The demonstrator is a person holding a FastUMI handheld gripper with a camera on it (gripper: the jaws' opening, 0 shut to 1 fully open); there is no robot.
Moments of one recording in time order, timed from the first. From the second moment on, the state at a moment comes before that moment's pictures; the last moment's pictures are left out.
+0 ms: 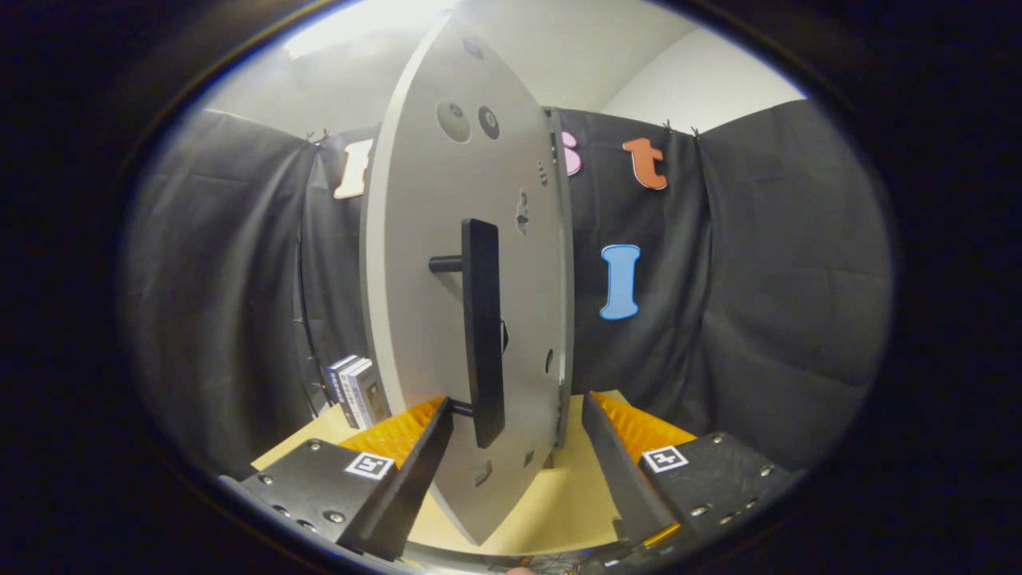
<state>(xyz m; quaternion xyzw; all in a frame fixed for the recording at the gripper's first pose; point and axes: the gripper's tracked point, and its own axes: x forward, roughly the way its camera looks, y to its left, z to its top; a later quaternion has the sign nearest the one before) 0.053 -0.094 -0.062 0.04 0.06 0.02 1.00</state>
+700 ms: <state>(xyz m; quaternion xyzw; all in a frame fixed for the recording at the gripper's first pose) 0.134 0.017 -0.063 0.06 0.06 0.10 0.99</state>
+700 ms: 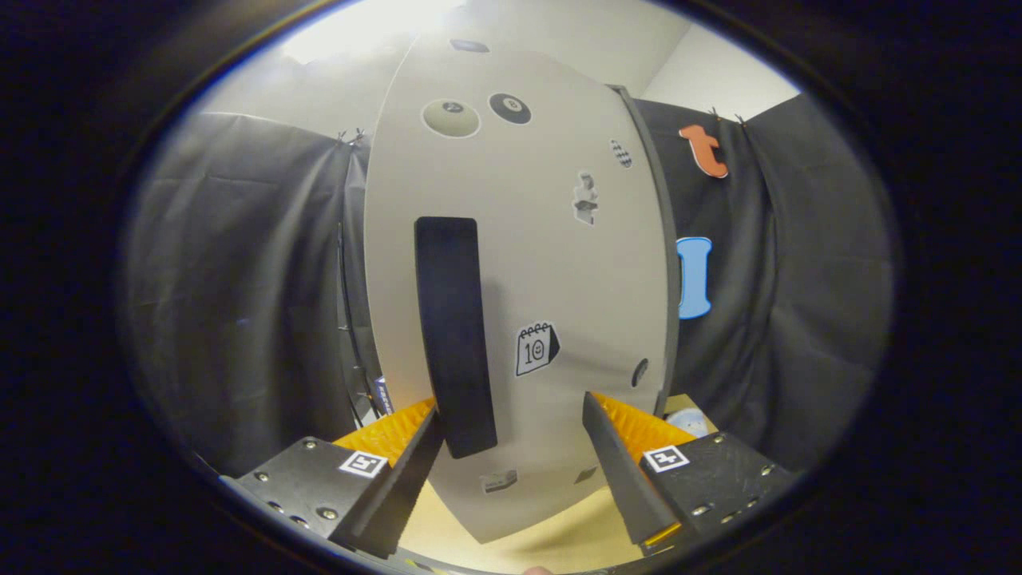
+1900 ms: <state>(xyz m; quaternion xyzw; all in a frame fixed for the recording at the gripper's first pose) 0.294 0.125 -0.070 0.03 0.02 0.08 1.00</state>
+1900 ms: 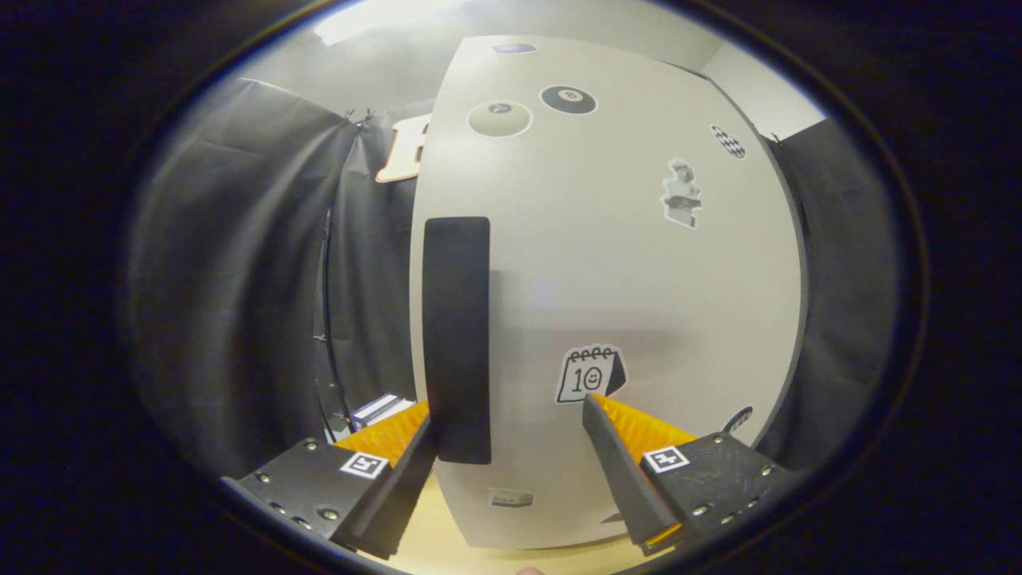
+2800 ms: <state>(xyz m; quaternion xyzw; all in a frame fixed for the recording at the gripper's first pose) 0.295 0.124 -0.065 0.04 0.00 0.05 1.00</state>
